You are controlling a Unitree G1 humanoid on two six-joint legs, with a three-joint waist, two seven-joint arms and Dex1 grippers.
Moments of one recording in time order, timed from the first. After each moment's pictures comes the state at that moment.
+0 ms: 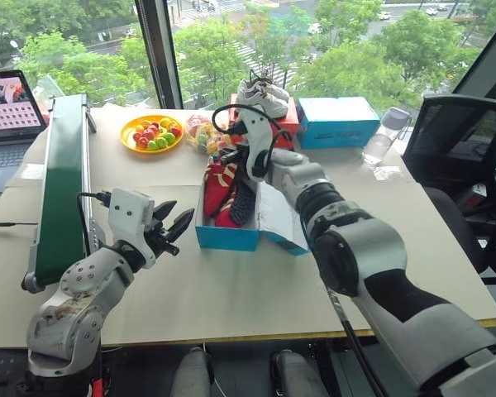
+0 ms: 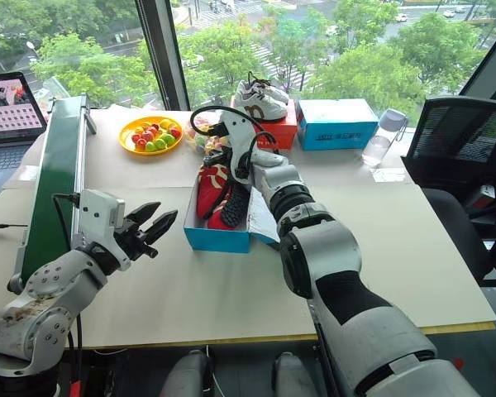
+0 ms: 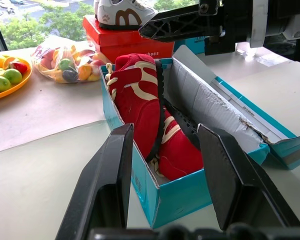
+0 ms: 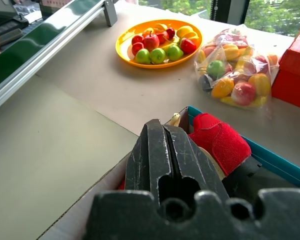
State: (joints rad) left arm -0.08 0.51 0.25 -0.73 -0.57 0.83 -0.28; right arm -1.35 0.03 -0.12 1.39 -0.08 0.10 0.33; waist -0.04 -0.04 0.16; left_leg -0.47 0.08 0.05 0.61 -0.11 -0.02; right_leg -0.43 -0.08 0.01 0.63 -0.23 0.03
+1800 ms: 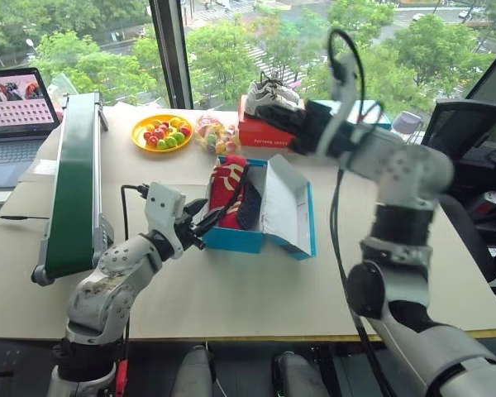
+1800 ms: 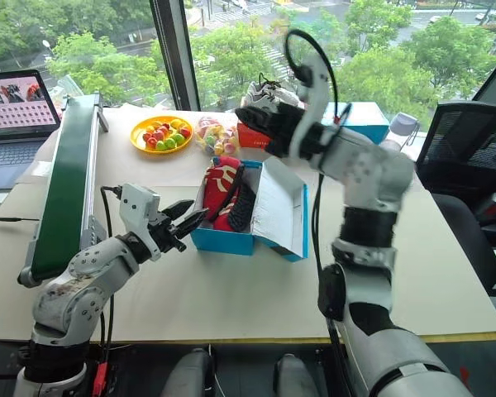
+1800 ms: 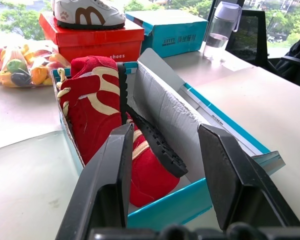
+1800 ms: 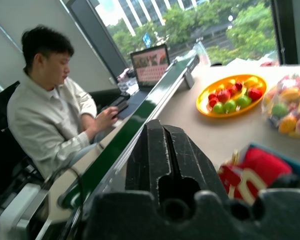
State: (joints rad) left arm -0.25 0.59 0.12 -0.37 -0.51 0.61 -0.55; right arm -0.50 -0.21 -0.44 -0.49 0.85 1.61 0.41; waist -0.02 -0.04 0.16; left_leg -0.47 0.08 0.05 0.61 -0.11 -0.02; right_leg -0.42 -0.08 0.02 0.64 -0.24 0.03
